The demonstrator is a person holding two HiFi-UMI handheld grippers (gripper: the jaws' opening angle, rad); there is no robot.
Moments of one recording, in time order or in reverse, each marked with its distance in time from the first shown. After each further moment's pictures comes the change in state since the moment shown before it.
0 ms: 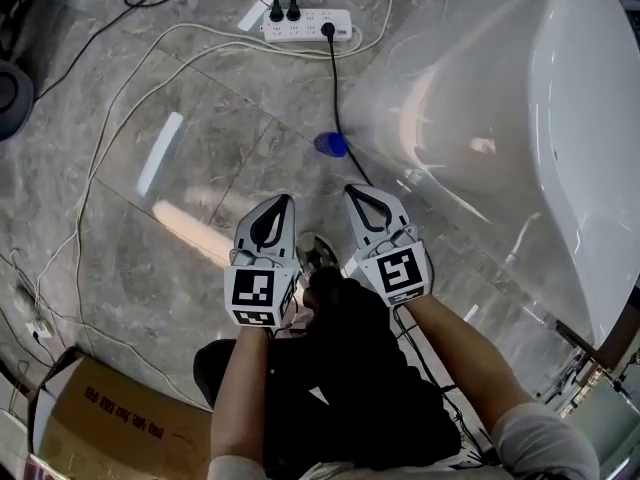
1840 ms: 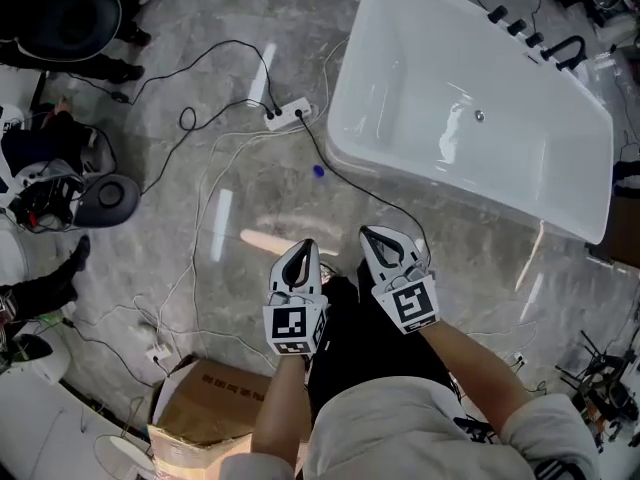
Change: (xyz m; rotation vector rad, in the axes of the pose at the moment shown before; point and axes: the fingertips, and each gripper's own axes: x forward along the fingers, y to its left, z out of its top) left arm -0.328 -0.248 0.357 0.199 0.009 -0.111; right arm -0.418 0.050 0.363 0.181 -0.163 -0.213
